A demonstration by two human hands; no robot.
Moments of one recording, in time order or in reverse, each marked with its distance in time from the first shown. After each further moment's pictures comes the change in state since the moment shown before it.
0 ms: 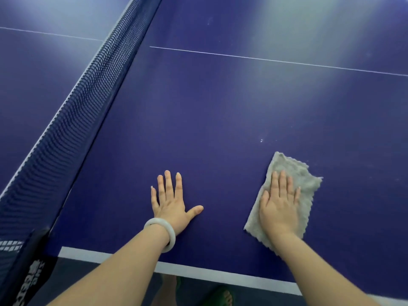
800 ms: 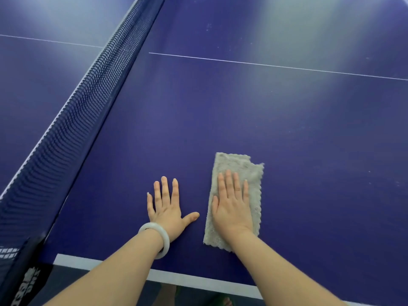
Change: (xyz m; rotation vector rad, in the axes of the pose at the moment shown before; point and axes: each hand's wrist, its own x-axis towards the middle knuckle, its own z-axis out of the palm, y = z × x) left_hand 0.001 0.002 -0.002 0.034 -0.030 -0.024; right_hand -0.008 -0.092 0.010 0.017 -0.001 -0.296
